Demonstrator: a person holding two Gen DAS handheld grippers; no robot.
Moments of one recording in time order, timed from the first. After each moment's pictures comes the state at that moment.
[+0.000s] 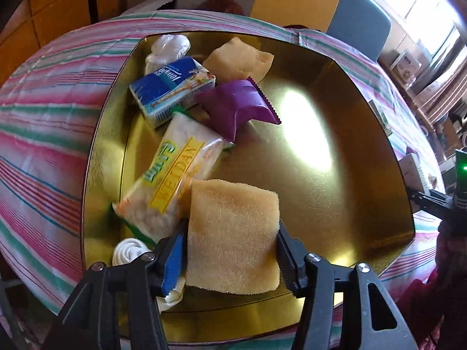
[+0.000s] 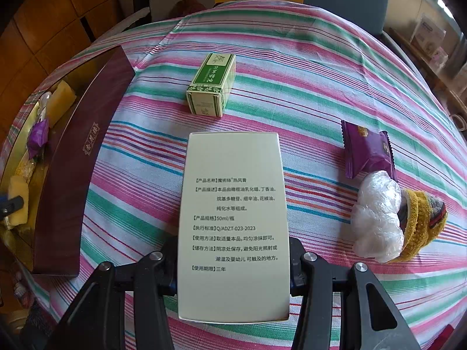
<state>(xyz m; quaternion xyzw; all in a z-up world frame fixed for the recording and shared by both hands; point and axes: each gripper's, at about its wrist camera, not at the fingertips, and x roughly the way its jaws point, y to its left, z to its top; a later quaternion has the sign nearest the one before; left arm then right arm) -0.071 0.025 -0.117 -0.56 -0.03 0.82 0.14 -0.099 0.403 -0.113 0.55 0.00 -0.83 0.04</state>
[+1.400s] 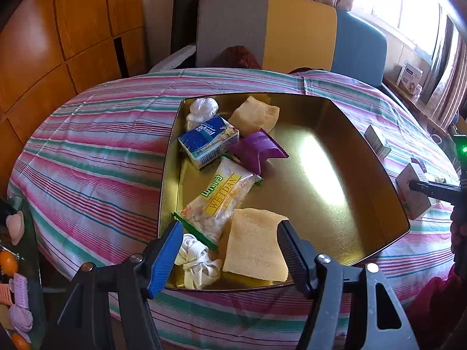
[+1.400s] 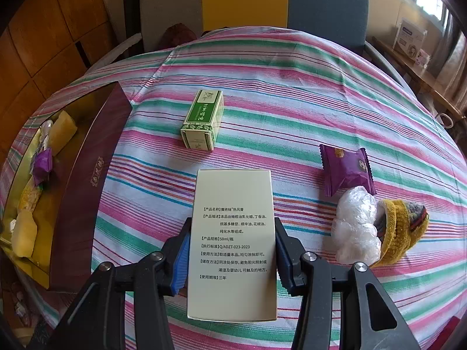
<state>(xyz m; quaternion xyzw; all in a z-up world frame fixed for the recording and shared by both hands) -0.030 0.014 -0.059 -0.45 0.03 0.89 0.07 -0.091 0.408 -0.088 0.50 -0.02 -0.86 0.01</state>
